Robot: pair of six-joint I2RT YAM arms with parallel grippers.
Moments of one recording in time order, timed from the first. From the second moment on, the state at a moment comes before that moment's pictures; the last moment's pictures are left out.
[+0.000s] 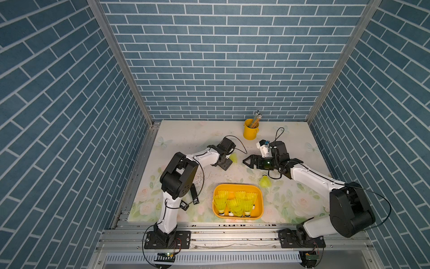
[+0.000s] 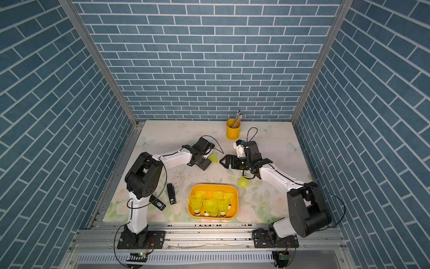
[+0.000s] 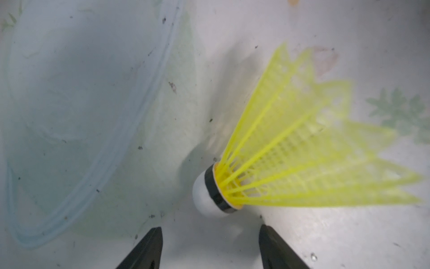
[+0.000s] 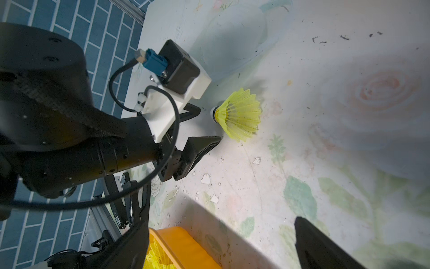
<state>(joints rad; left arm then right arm) -0.62 2.08 1.45 -0.50 -0.15 0.13 0.44 1.45 0.87 -0.16 -0.50 0.47</state>
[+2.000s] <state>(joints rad) -0.56 1.78 1.33 -0.50 0.08 -0.21 0.42 1.46 0.88 -0.16 -0.40 0.60</state>
